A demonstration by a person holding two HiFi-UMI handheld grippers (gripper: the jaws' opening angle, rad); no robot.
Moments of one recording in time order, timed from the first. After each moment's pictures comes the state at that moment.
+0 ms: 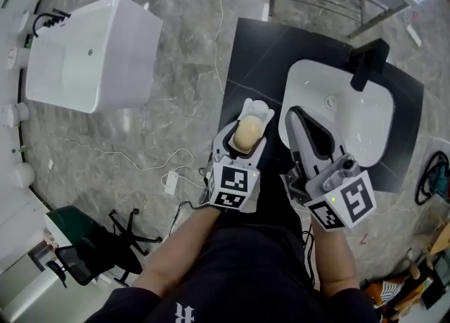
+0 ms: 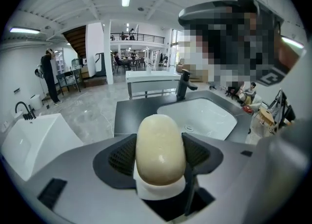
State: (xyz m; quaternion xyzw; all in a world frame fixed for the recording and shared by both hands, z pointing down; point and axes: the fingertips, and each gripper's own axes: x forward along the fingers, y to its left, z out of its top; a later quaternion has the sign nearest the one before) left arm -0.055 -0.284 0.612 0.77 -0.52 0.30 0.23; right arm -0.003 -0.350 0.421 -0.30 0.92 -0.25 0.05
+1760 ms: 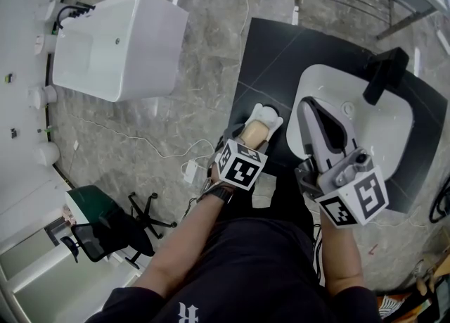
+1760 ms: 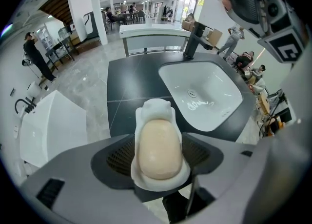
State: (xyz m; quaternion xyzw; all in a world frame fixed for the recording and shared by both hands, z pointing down) left arm -0.060 -0.271 0.676 0.66 -0.44 0.48 0.37; right arm 0.022 -0.398 0.431 -0.26 0.91 -0.29 0.10
